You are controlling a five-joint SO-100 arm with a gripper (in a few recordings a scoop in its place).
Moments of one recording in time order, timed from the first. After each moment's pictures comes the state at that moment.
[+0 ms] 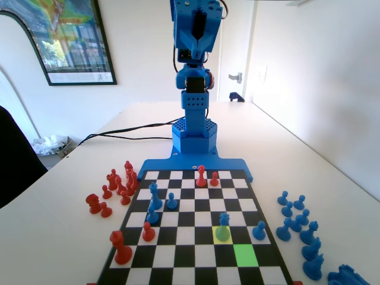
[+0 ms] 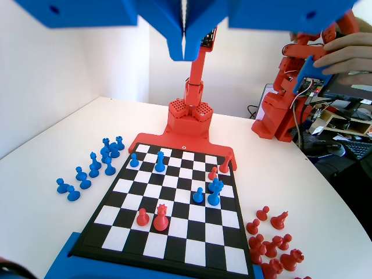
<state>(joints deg) 0.4 173.8 124.5 91.1 -99.8</state>
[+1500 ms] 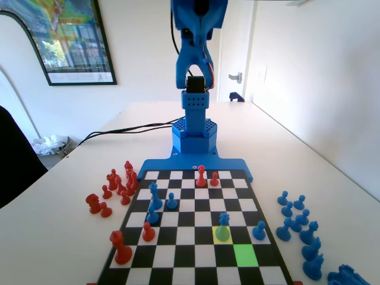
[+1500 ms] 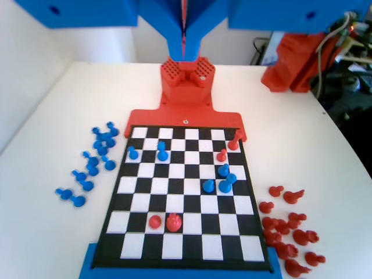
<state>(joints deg) 0.8 122.1 100.1 84.3 -92.1</state>
